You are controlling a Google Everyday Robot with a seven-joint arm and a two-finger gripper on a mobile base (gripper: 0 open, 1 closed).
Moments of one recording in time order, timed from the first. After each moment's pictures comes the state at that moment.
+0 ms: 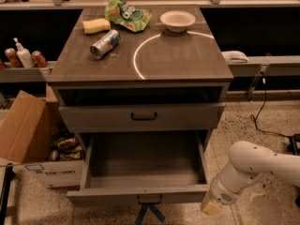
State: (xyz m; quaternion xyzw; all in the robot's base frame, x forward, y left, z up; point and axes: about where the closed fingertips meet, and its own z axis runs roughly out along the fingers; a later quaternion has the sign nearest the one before) arm 0.356 -0.202 0.480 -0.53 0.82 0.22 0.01
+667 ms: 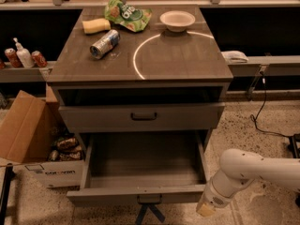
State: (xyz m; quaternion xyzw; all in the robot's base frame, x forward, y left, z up) arm 0.360 -0.193 0.443 -0.52 0.83 0.20 0.01
